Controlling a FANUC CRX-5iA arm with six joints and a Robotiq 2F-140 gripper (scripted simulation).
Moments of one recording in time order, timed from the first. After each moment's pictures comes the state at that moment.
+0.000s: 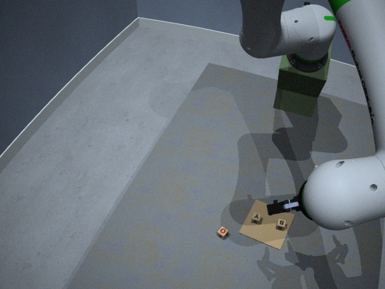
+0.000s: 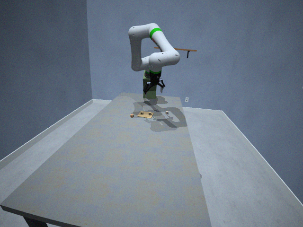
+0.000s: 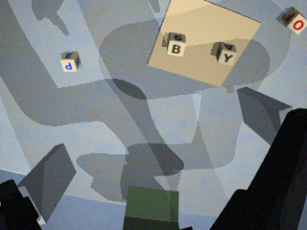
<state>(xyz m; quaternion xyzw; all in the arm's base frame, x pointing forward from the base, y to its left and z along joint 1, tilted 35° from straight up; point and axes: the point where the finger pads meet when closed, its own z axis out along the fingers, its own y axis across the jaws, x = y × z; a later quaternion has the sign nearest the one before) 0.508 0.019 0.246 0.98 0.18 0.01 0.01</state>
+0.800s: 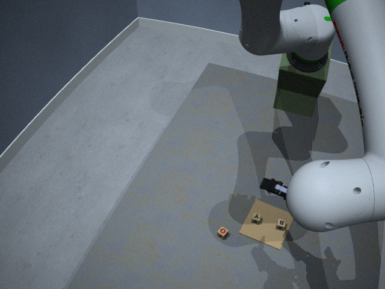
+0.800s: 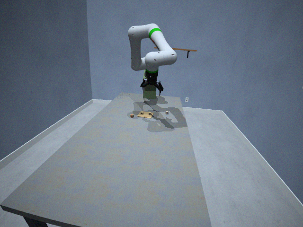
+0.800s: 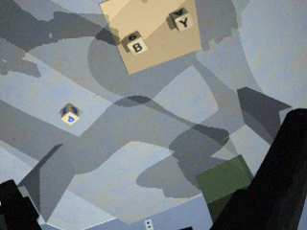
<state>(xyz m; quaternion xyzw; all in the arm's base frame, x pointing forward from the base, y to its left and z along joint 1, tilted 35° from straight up) 0.508 -0.001 0.256 0.99 -0.13 0.01 0.00</state>
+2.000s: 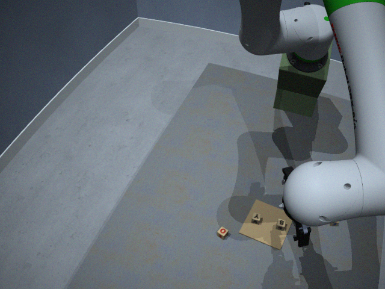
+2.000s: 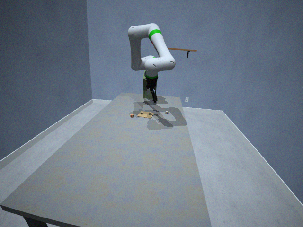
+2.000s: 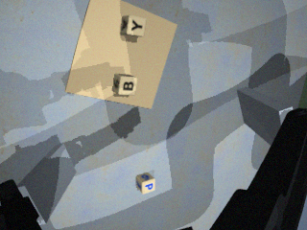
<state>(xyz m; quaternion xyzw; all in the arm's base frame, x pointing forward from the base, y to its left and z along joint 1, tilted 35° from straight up) 0.530 -0.005 0.201 0.82 -0.56 0.04 -0.03</state>
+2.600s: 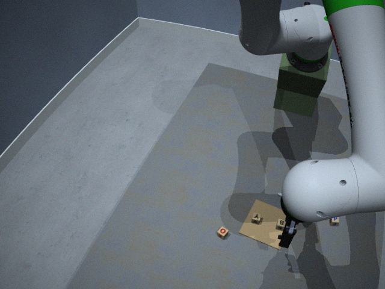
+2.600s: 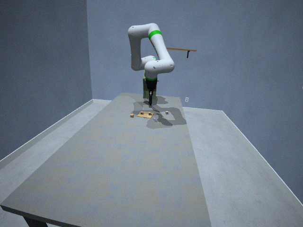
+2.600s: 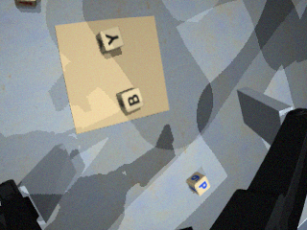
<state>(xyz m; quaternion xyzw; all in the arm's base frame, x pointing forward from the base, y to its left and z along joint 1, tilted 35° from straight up) 0.539 -0.007 0.175 0.67 -0.74 0.05 -0.05</state>
